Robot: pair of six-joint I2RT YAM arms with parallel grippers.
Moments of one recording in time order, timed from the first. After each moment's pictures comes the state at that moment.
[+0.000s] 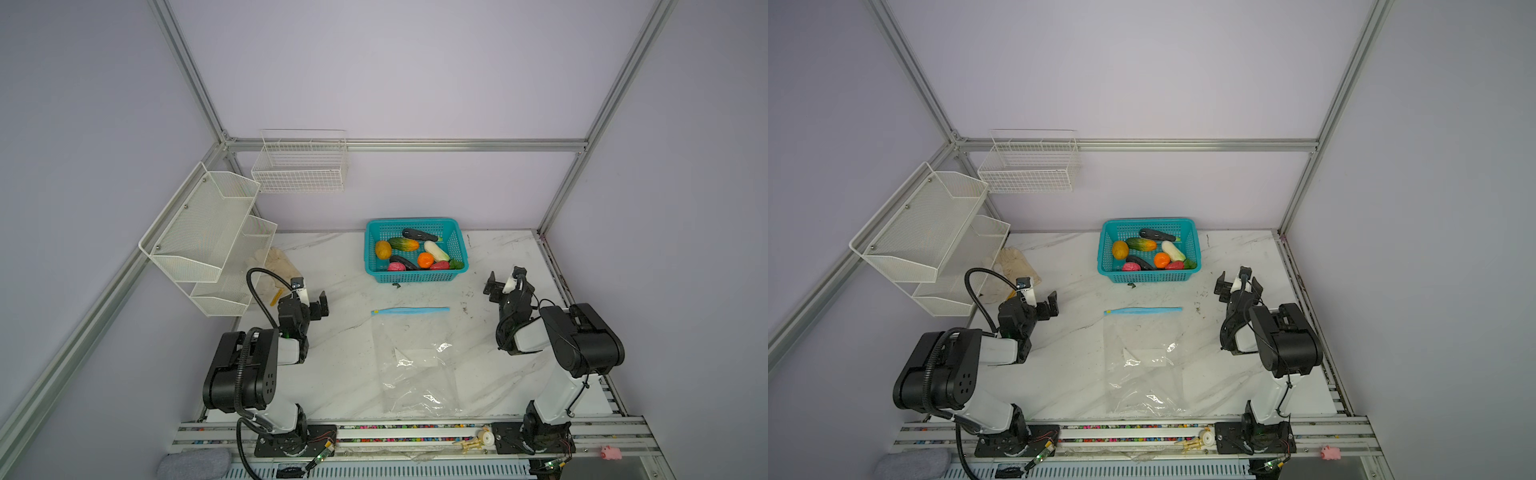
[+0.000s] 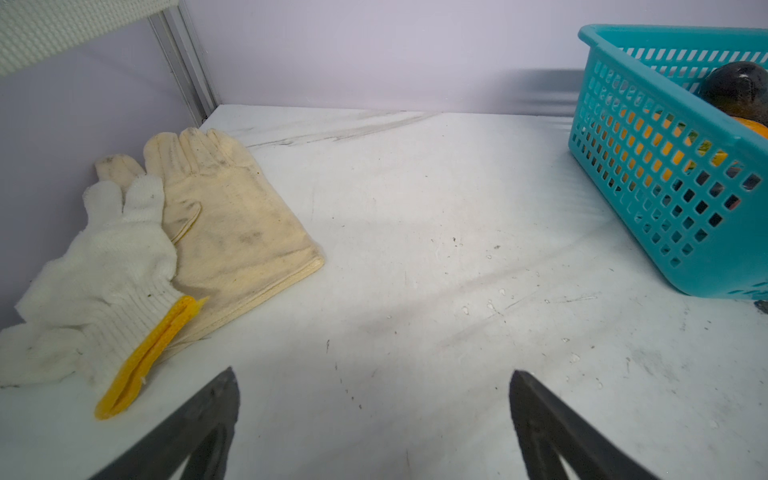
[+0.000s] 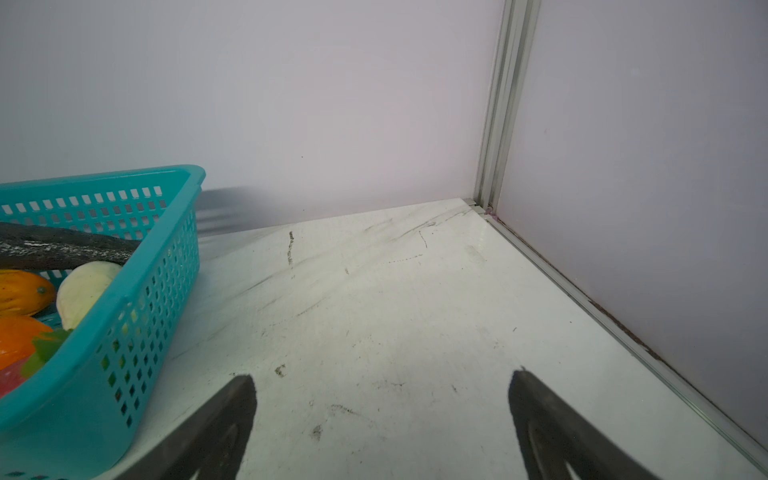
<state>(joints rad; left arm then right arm) 0.08 1.58 0.39 0.86 -0.01 0.00 0.12 1.79 0.46 1.24 0.34 0.08</state>
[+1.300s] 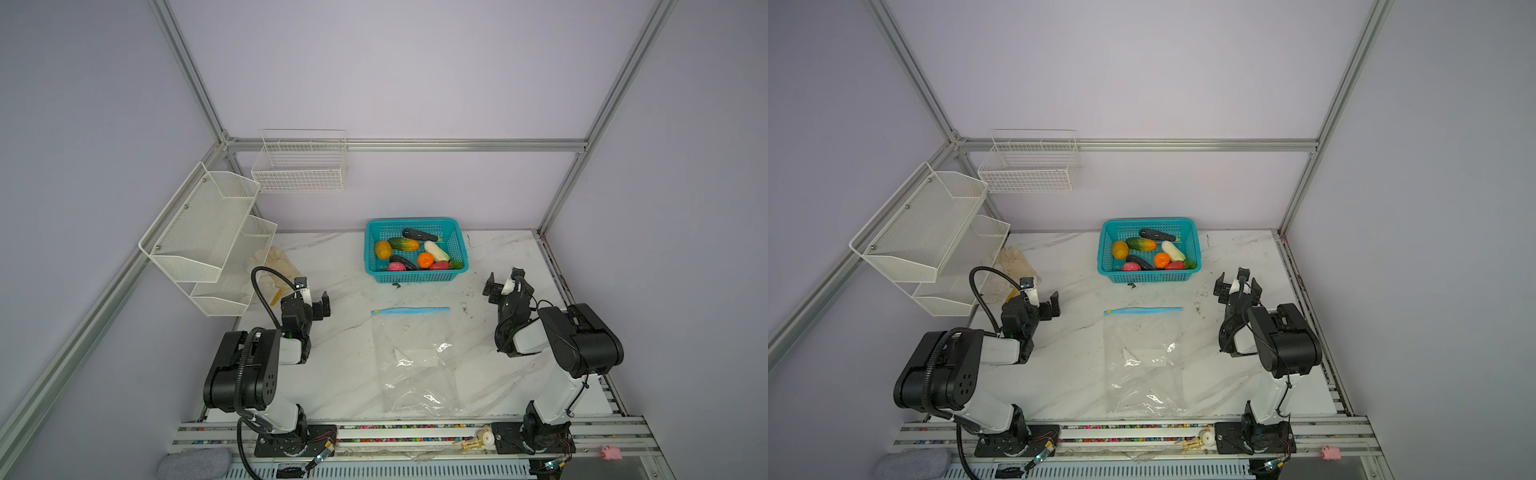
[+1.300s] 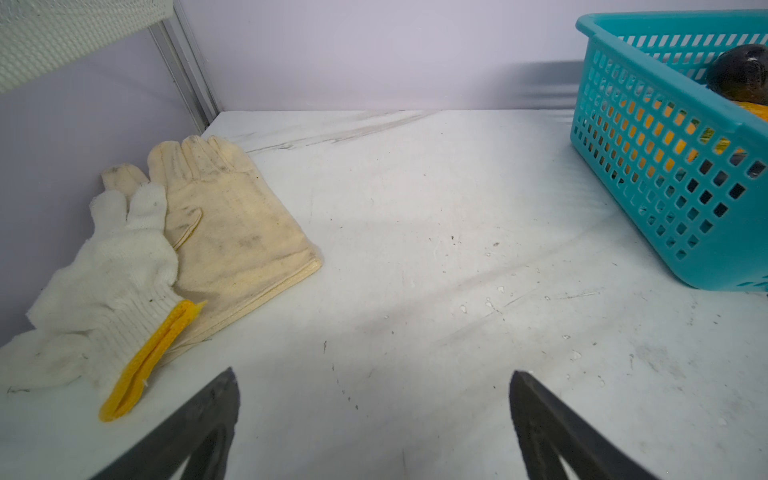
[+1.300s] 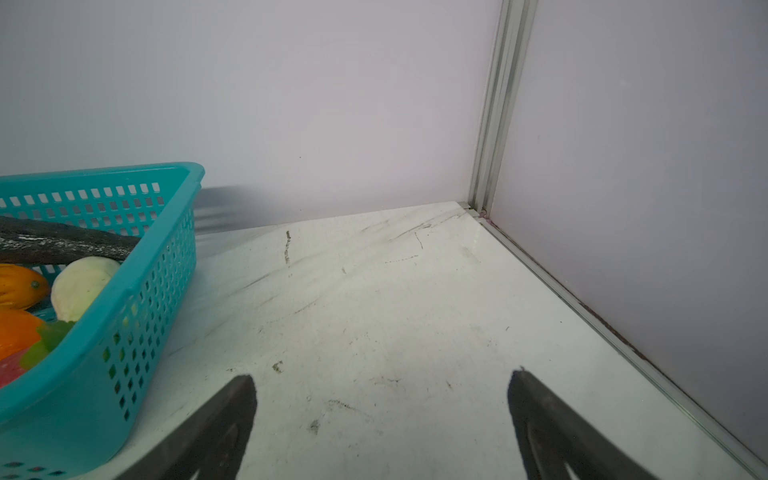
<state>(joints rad) 0.05 1.58 0.39 0.86 -0.05 0.03 0.15 1.79 0.45 1.26 0.38 0.05</state>
